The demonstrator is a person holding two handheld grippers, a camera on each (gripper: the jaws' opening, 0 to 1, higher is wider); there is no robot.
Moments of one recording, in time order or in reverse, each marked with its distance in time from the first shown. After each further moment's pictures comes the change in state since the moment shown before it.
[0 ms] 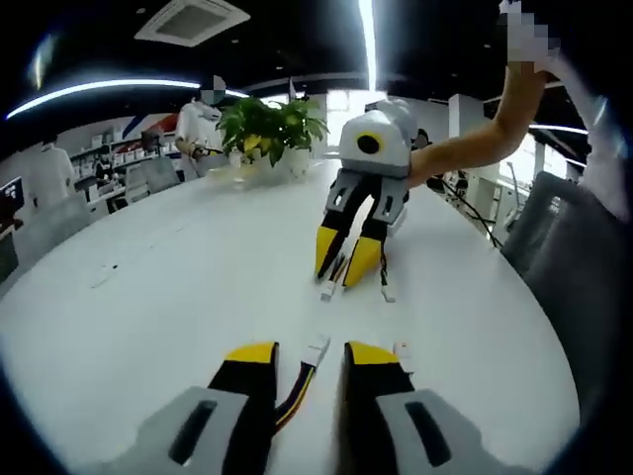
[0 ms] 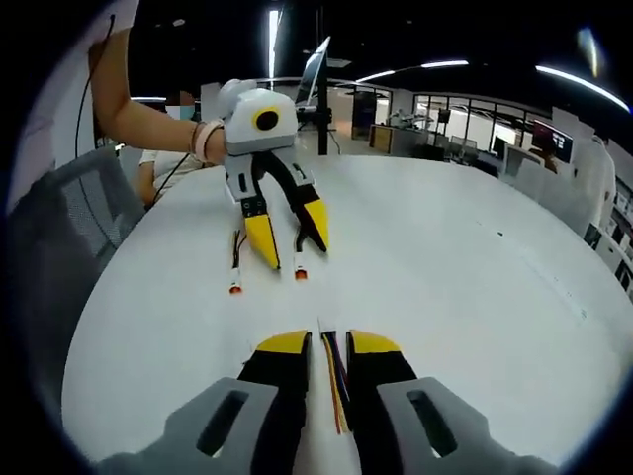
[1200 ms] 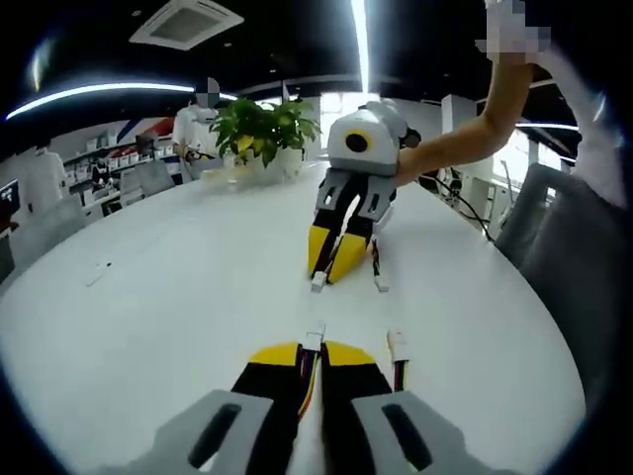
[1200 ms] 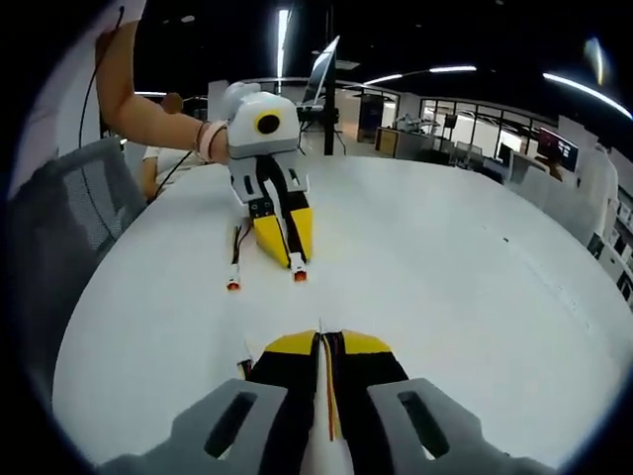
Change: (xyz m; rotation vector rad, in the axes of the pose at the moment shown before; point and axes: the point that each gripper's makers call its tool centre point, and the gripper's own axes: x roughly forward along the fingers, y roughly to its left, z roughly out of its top) left arm 0.003 -0.005 -0.005 0.011 -0.025 -0.022; right arm 0.003 -0.004 -0.003 -0.036 -0.009 0.009
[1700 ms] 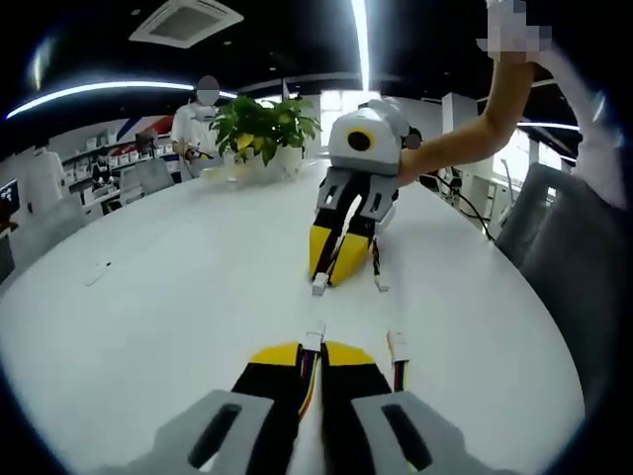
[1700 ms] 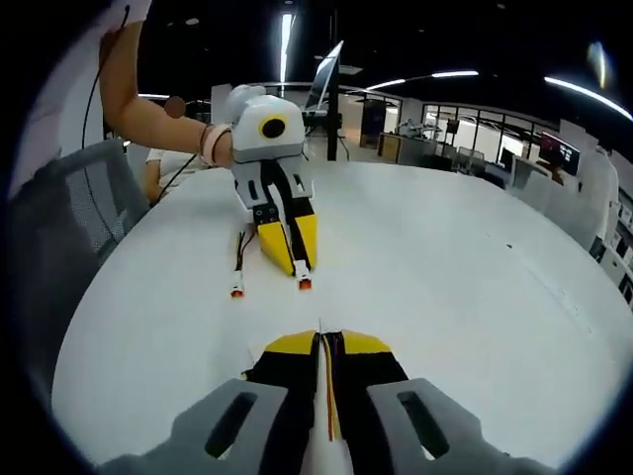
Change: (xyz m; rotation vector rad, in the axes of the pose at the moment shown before) left arm -0.001 0.000 -0.001 0.001 0.015 0.000; right arm 0.005 0.001 0.004 -0.001 -0.031 0.012
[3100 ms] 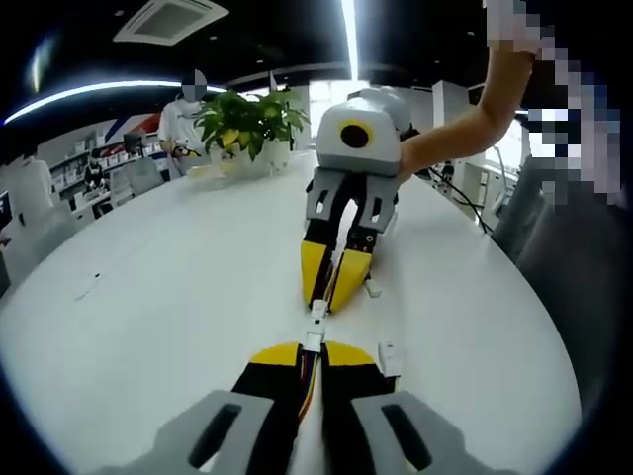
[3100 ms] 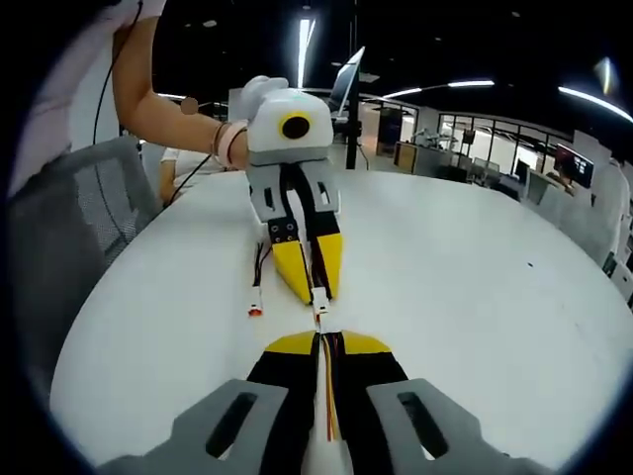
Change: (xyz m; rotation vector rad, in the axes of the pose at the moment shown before) left arm 0.009 -0.010 0.006 0.038 0.041 -0.035; right arm 0.014 0.022 0.014 -0.041 -0.024 0.057
